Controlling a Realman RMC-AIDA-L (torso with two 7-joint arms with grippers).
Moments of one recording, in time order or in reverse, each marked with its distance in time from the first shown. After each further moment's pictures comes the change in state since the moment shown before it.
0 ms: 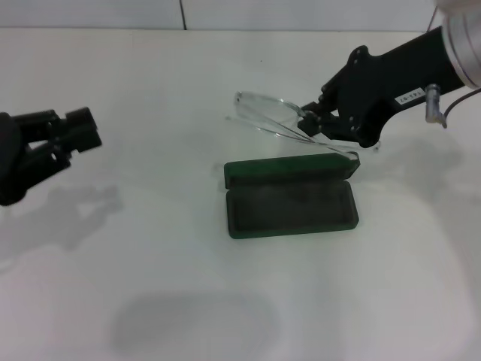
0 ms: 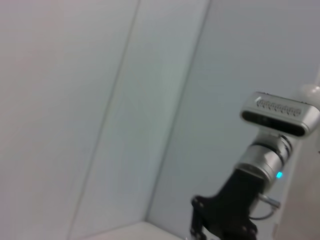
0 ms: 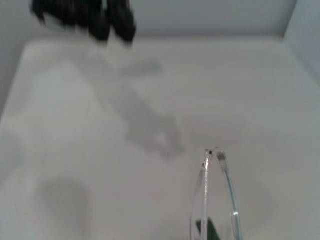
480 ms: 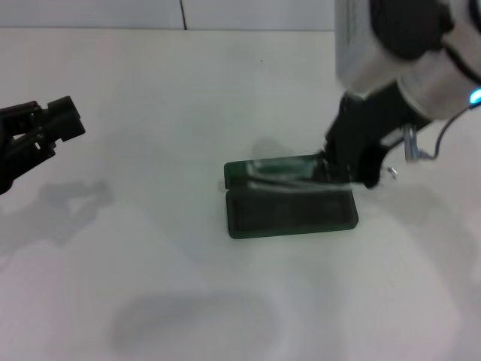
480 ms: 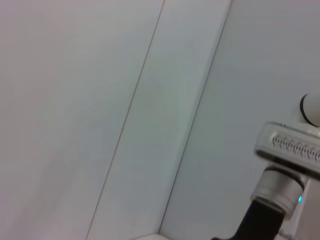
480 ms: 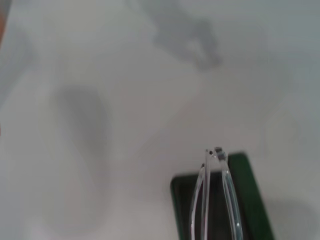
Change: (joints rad) left arm -0.001 0.003 -0.039 -0.035 -0.006 0.001 0.011; right arm 0.103 0.006 -0.213 -0.018 -0.224 -0.081 0.118
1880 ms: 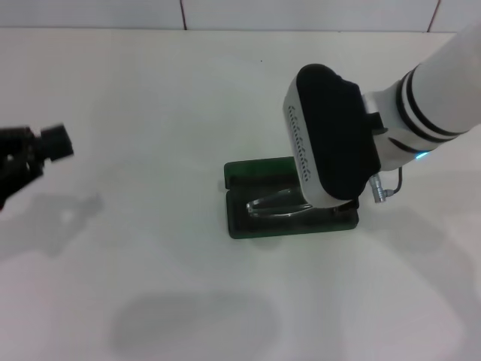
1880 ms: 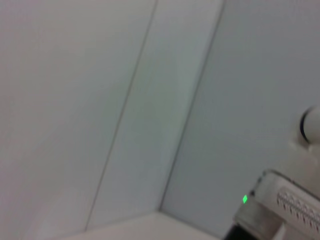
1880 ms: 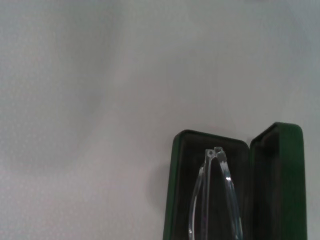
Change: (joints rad) left arm -0.024 0.031 -0.056 -0.029 0.109 0.046 0.040; right arm -0.062 0.009 -0.321 0.104 -0.169 0.324 -0.182
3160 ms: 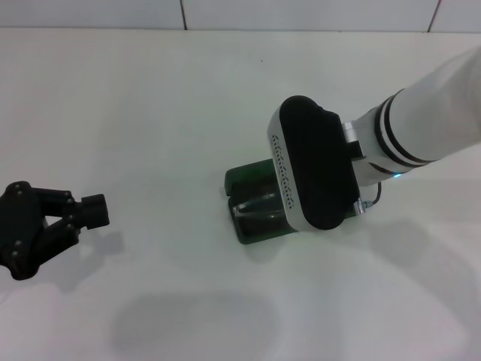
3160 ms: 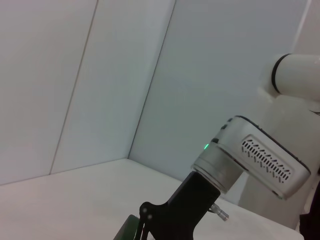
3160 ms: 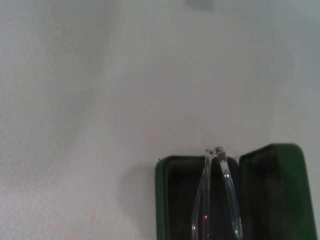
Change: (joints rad) left arm -0.012 -0.021 0.003 -0.061 0.175 0.048 0.112; right arm -0.035 0.000 -0.121 0.027 -0.041 0.171 0.022
